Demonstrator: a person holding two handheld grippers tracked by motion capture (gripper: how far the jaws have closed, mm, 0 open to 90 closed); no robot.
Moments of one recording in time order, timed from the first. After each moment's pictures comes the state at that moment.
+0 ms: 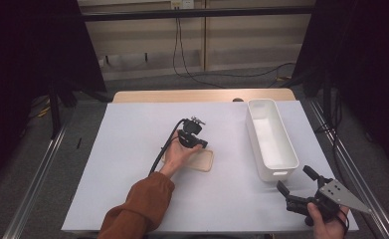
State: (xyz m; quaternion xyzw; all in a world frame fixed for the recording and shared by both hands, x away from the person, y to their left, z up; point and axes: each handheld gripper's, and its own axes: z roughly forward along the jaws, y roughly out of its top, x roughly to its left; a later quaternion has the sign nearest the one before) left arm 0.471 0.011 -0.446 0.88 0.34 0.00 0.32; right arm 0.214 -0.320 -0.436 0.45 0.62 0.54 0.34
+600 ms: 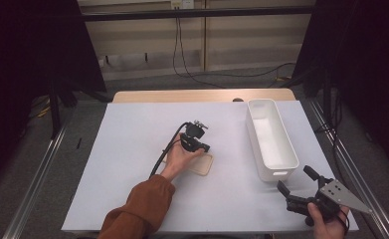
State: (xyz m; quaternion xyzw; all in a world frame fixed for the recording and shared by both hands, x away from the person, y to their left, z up) left arm 0.458 0.006 -0.449 0.89 0.33 -0.01 0.32; right arm 0.214 -0.320 -0.436 0.45 0.62 0.54 0.34
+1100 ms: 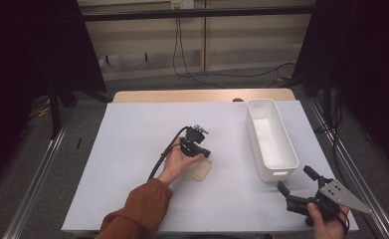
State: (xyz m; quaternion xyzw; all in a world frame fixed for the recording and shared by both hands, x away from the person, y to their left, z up) left arm 0.443 0.009 -0.448 0.89 0.31 -0.02 0.32; right arm 0.214 -0.320 -0.436 0.45 0.62 0.54 0.34
